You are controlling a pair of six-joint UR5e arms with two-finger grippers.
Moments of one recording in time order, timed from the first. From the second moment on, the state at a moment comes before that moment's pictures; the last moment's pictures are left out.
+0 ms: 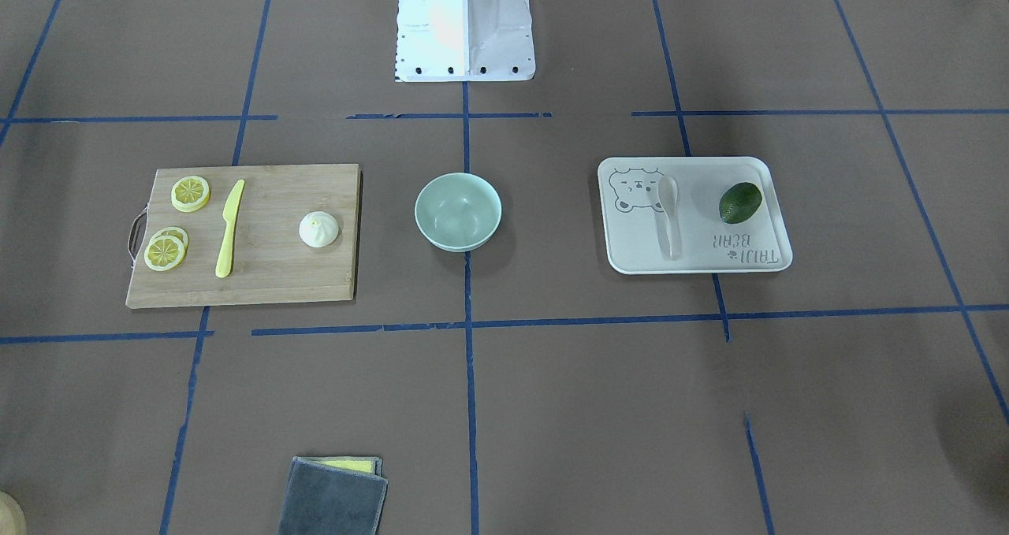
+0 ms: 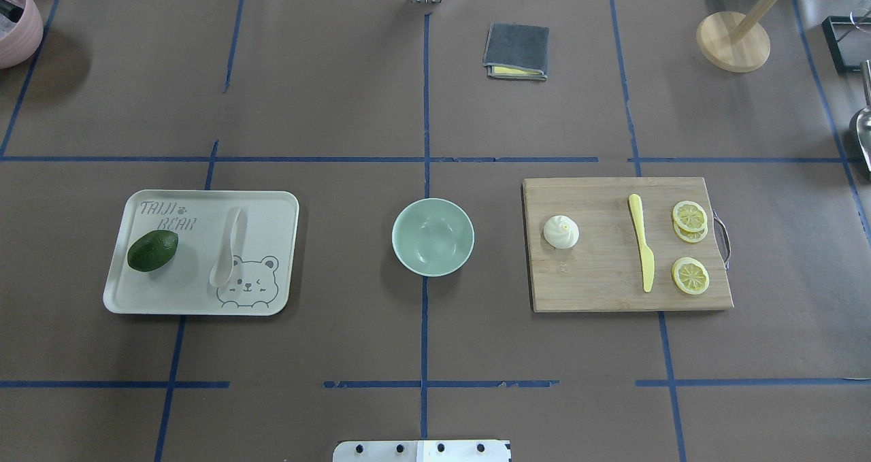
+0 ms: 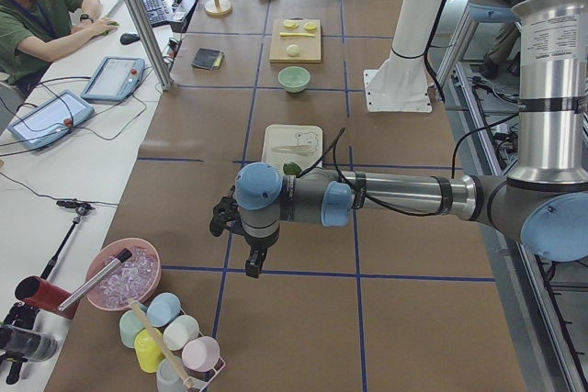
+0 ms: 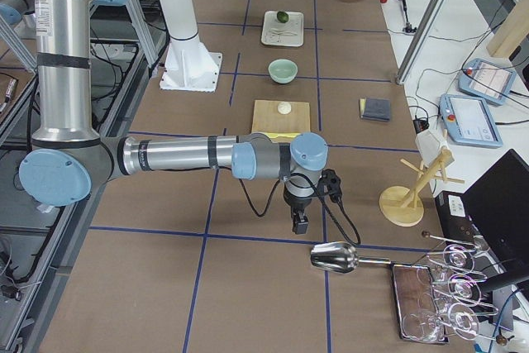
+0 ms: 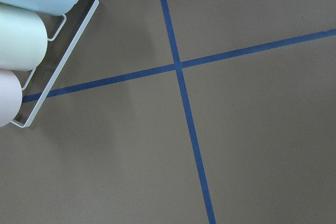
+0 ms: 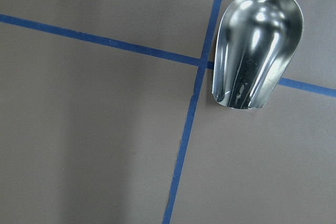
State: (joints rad) left arm -1.60 -1.48 -1.71 -1.60 -2.37 0.18; right arm 1.50 -1.61 1.70 -1.63 2.30 -0.13
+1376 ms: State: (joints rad) left arm -1.50 -1.55 -1.75 -2.26 -2.37 0.07; right arm 1.43 -1.55 1.73 -1.32 2.31 0.19
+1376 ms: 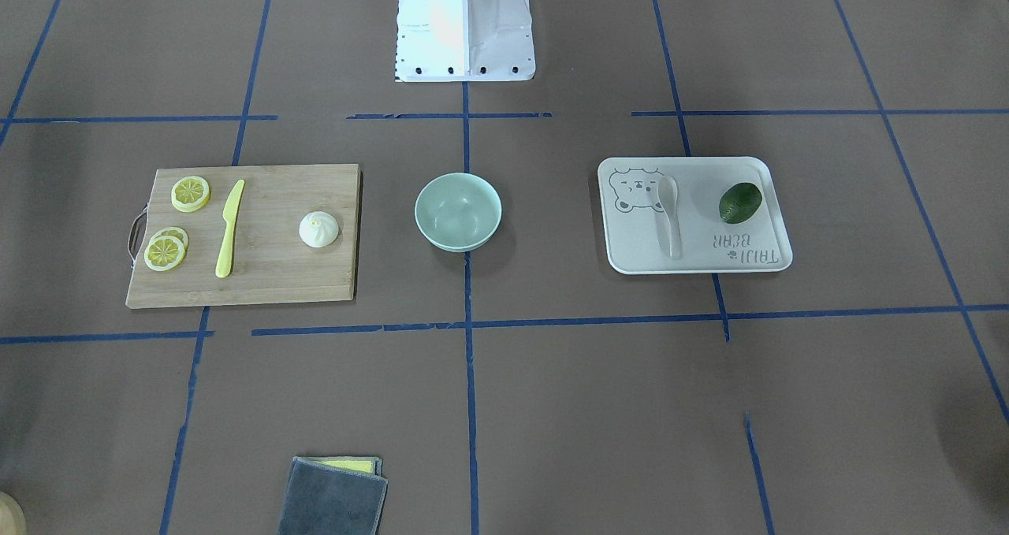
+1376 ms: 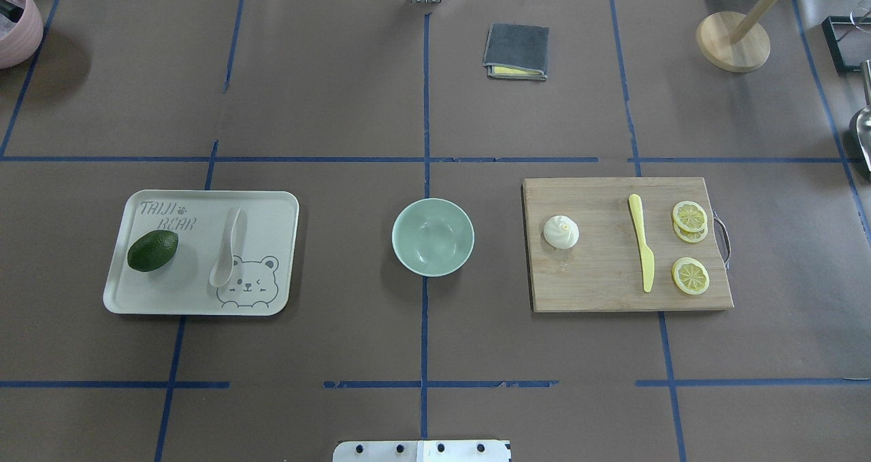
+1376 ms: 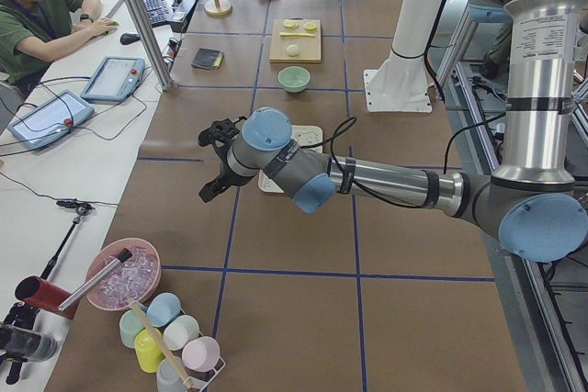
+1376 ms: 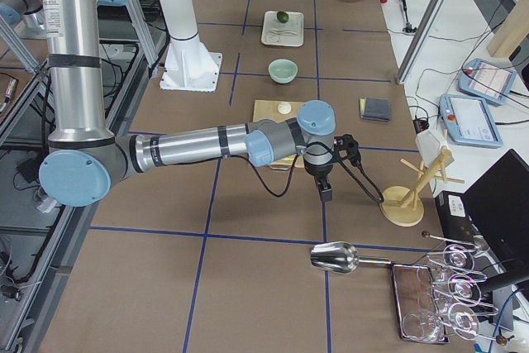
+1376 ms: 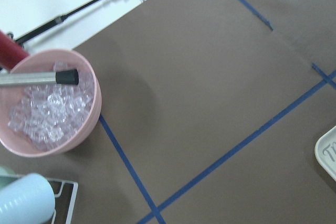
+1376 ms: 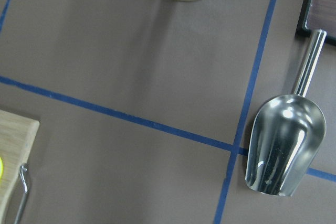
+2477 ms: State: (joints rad) left arm -0.80 -1.70 -1.86 -2.07 -1.87 -0.81; right arm 1.41 -1.57 1.73 -1.23 2.31 0.30
